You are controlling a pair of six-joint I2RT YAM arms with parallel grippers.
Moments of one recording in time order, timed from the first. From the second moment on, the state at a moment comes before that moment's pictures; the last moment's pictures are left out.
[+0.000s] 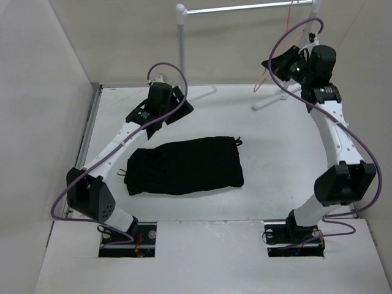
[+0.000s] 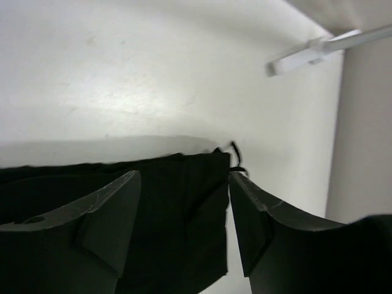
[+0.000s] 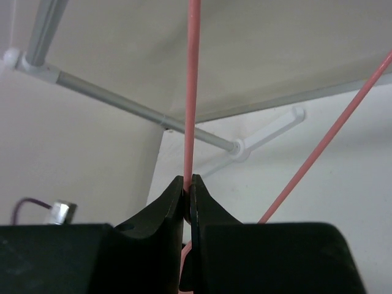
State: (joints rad) left arm -0.46 1.48 1.33 -0.44 -0.05 -0.81; right arm 0.03 1.64 1.74 -0.21 -0.44 0.77
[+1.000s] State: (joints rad) left arm -0.93 2.04 1.99 -0.56 -0.02 -0.65; right arm 0.30 1.05 0.82 -0.34 -0.35 0.72
